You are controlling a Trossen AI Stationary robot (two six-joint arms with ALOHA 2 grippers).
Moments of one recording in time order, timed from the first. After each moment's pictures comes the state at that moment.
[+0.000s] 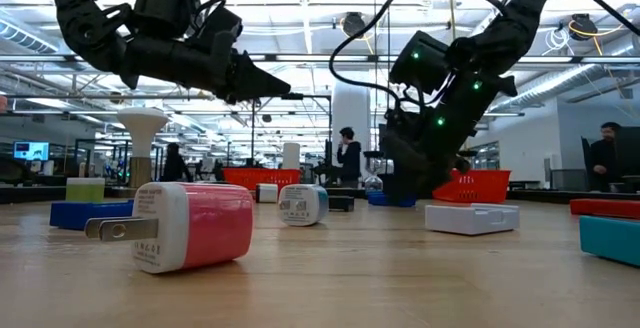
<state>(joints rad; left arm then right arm) 0.24 1.45 0.45 0.89 0.07 0.09 -0.20 1.70 0.72 0.04 0.28 0.51</state>
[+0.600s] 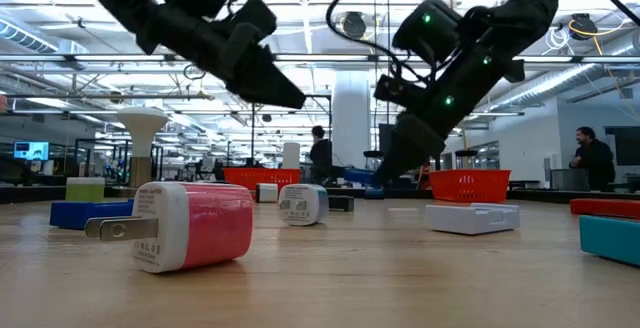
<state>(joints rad) 0.13 1.47 0.71 0.31 0.00 0.09 -0.08 1.64 0.71 0.16 0.25 0.04</state>
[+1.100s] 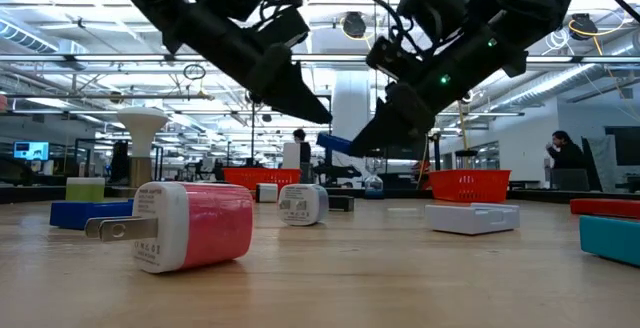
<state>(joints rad) 0.06 1.64 0.86 0.24 -0.10 0.14 0.01 1.64 0.71 0.36 0.26 -0.05</state>
